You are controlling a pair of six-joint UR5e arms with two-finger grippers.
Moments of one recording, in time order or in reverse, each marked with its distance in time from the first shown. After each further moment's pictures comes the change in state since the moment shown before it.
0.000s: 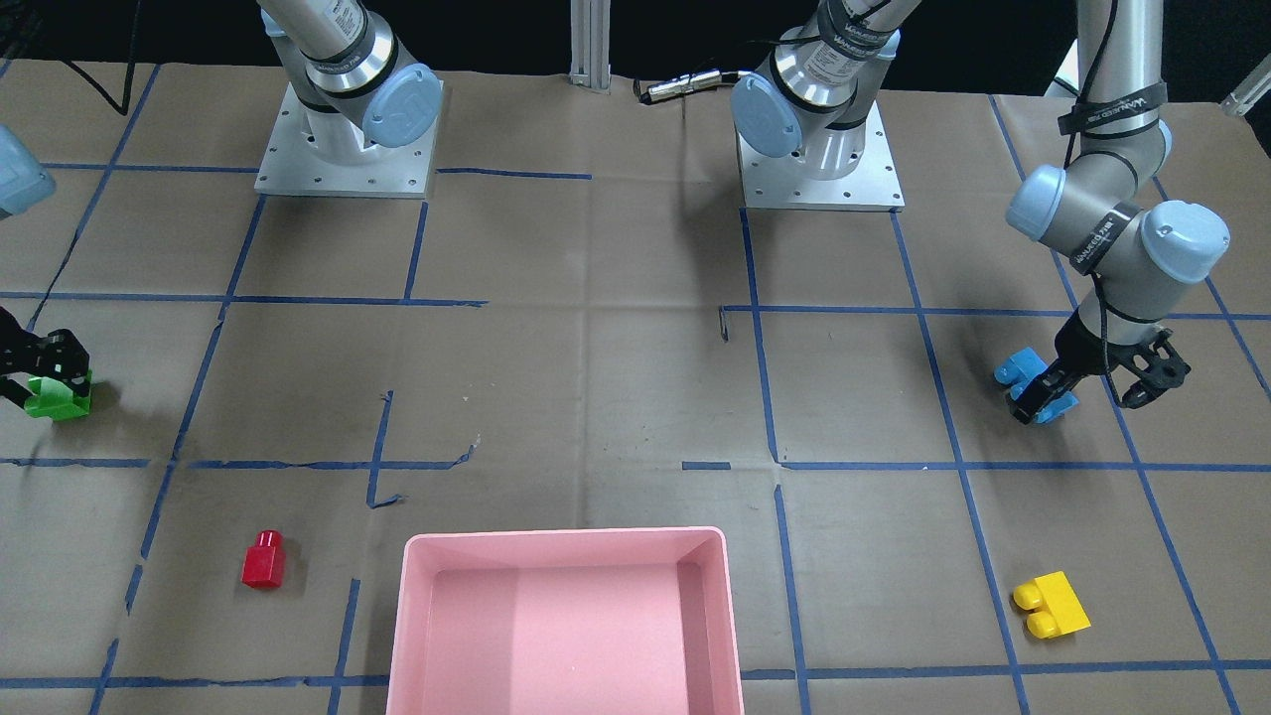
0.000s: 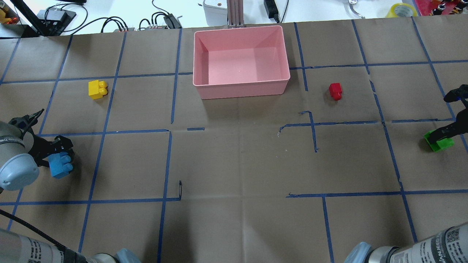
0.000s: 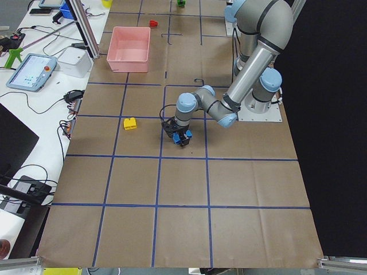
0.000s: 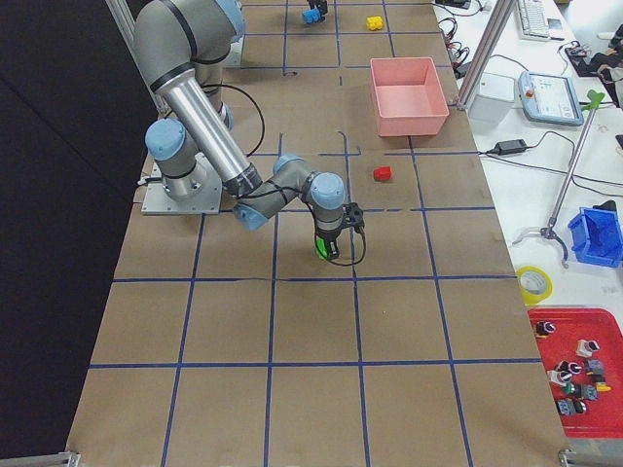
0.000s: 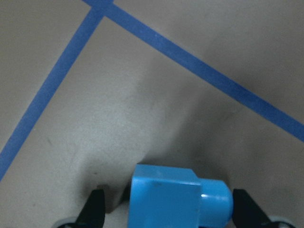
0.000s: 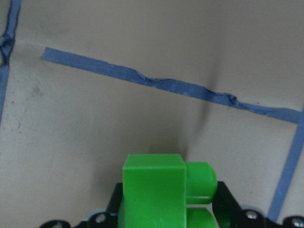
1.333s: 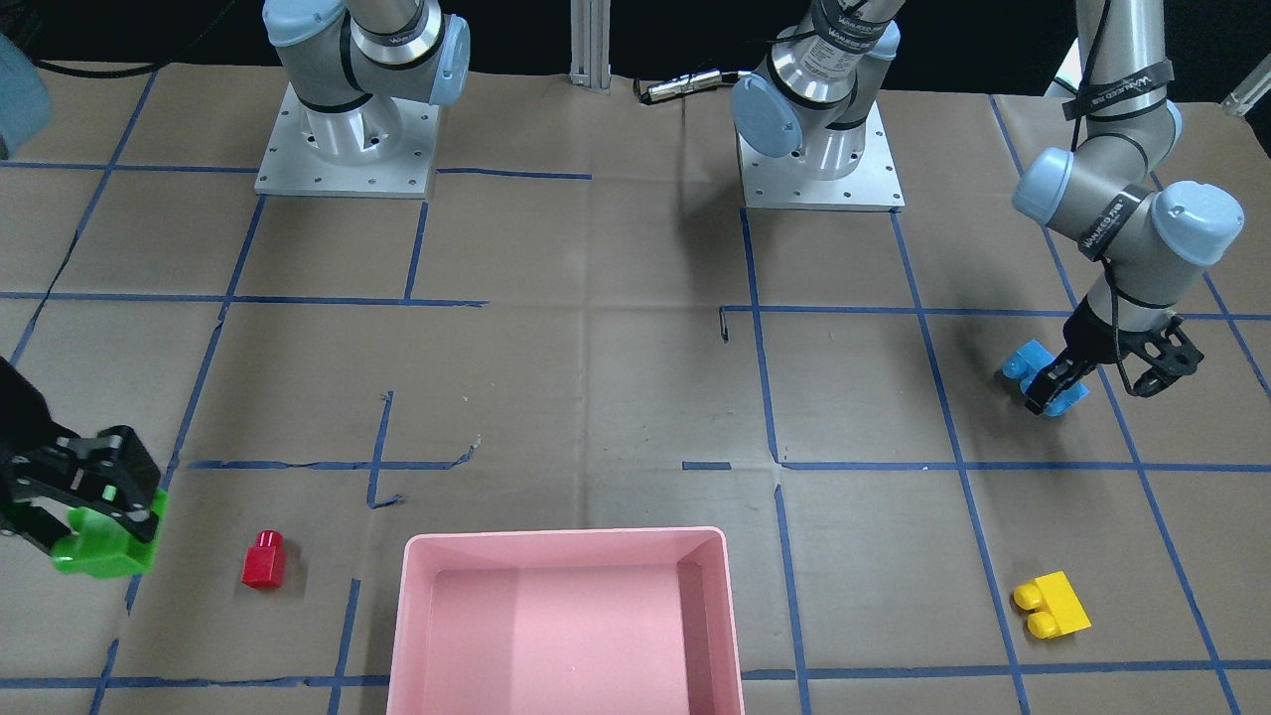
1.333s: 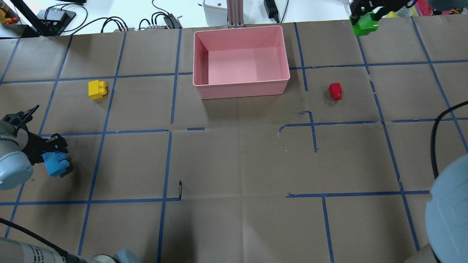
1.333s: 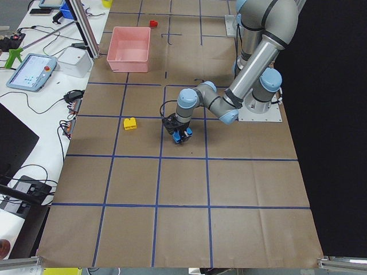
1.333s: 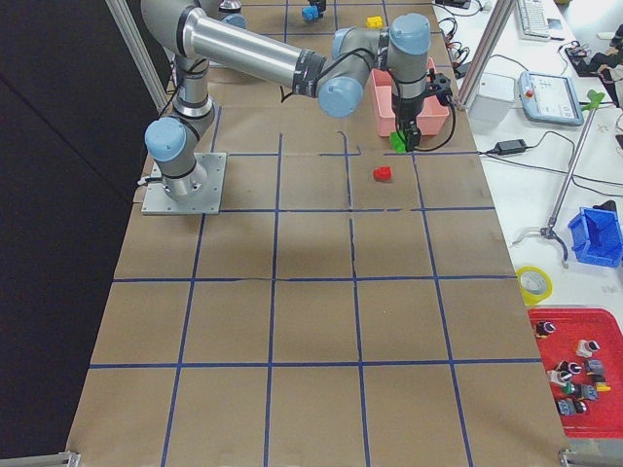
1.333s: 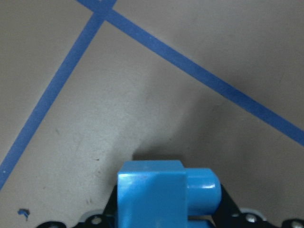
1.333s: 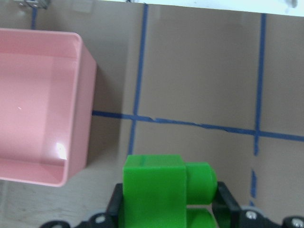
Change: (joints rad) left arm -0.004 0.073 0.007 -0.052 -0.005 0.001; right arm 0.643 0.095 -0.741 0.448 0.107 0.781
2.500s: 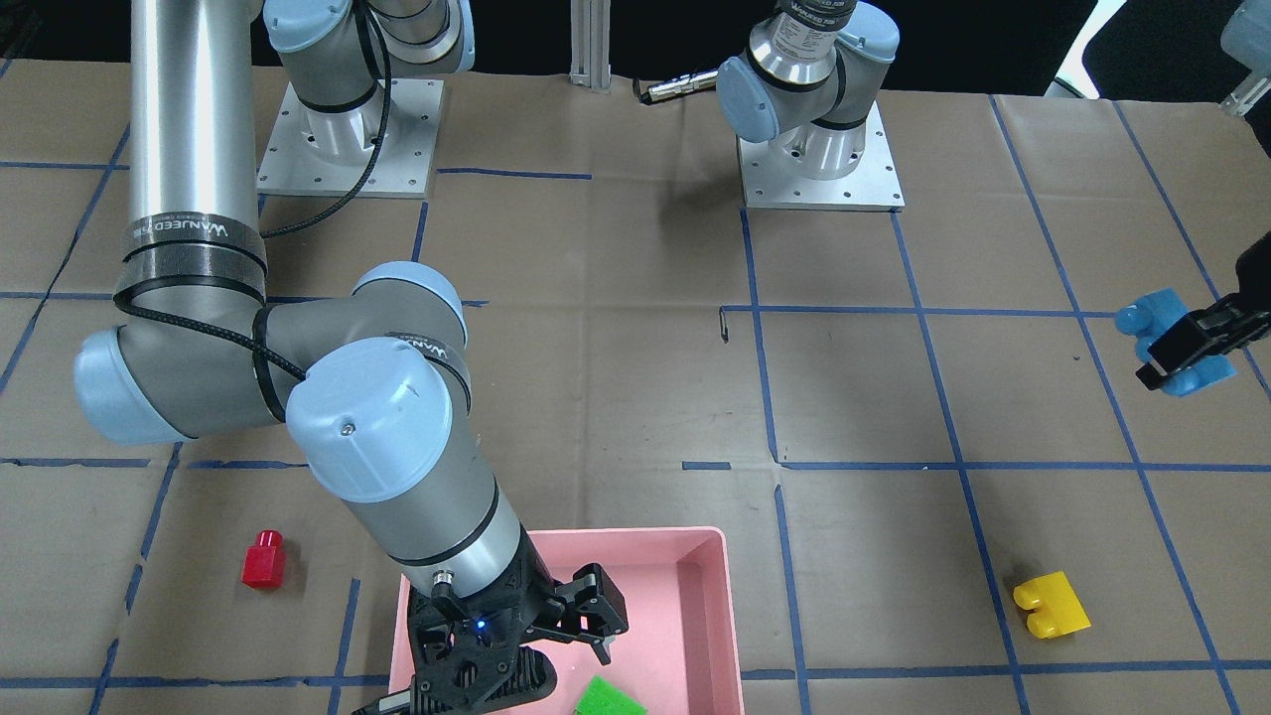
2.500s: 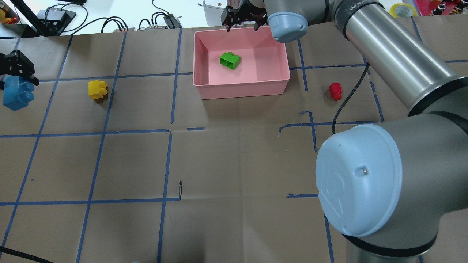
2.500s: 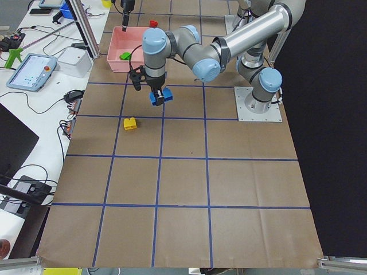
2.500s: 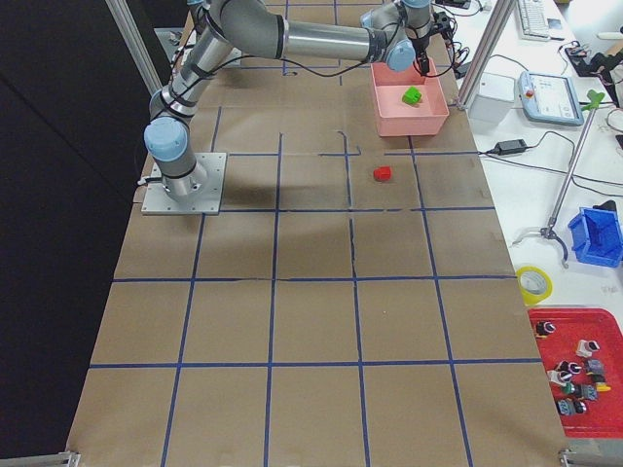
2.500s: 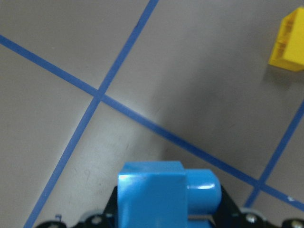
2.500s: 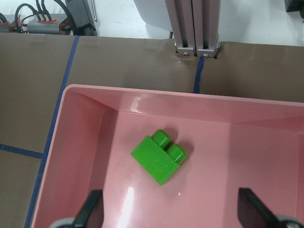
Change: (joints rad) left arm -0.232 0.091 0.685 -0.885 -0.021 0.006; right arm 0.322 0.309 -0.181 -0.291 0.048 0.322
